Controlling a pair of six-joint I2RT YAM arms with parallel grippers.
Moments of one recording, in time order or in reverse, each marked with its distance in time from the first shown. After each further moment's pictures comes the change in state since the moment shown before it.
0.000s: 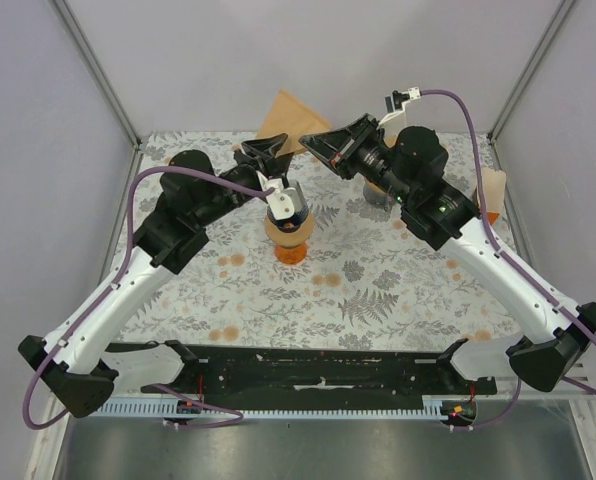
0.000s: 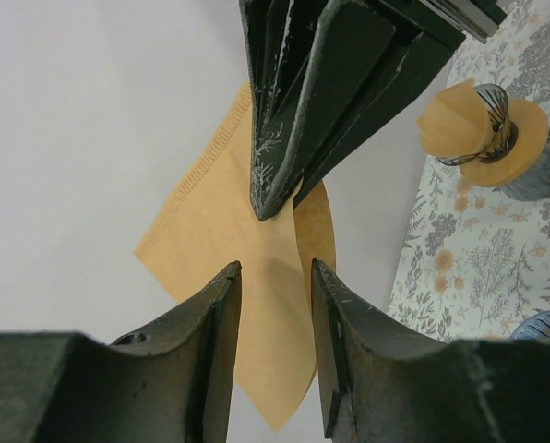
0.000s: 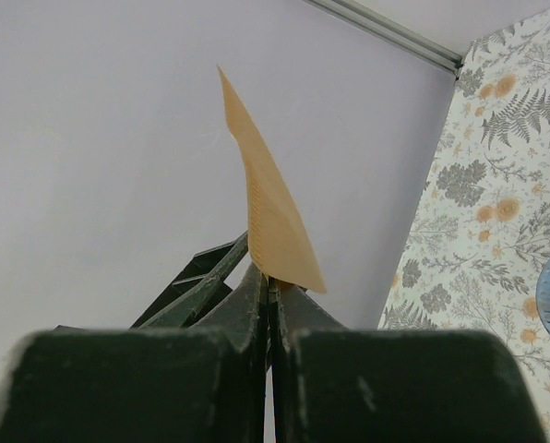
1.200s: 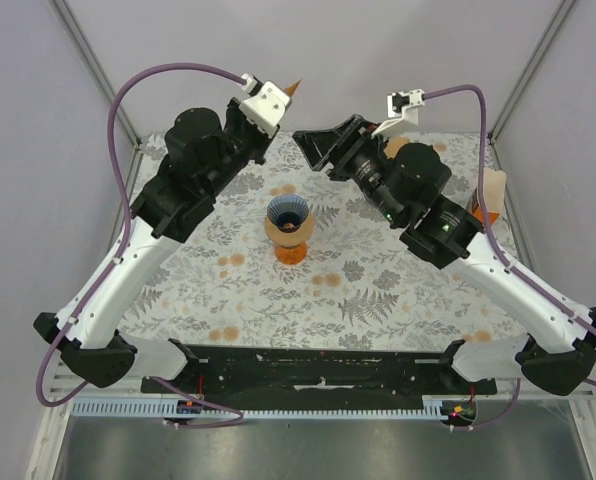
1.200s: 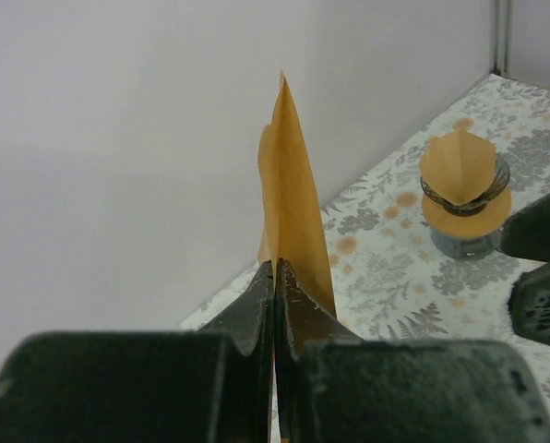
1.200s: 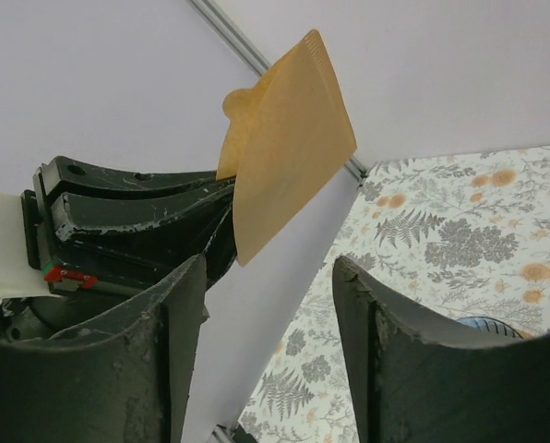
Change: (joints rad) left arm -0.014 0.196 0.383 -0.211 -0.393 -0.639; right arm 0.178 -0.048 0.032 0.021 0.337 -0.440
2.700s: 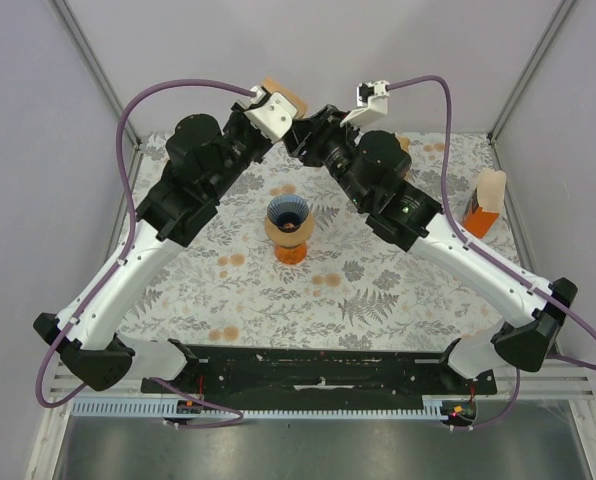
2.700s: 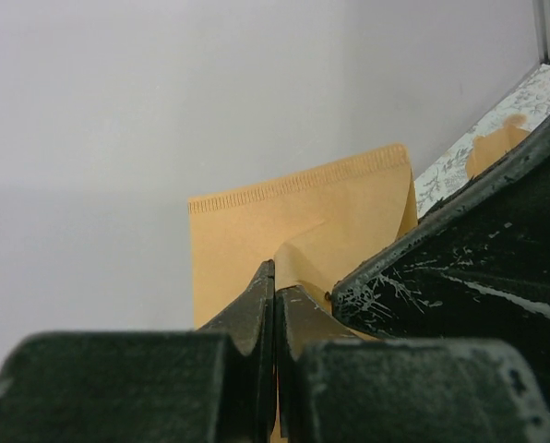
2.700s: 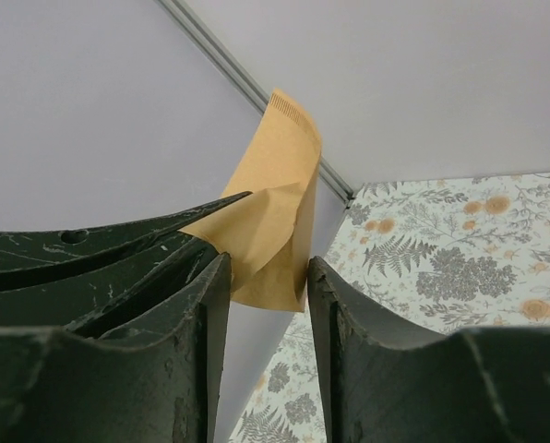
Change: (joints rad) left arm -0.001 -0.022 -0.077 0.109 -0.010 0.125; right arm 0.007 0.182 0.081 0.112 0.053 -0.060
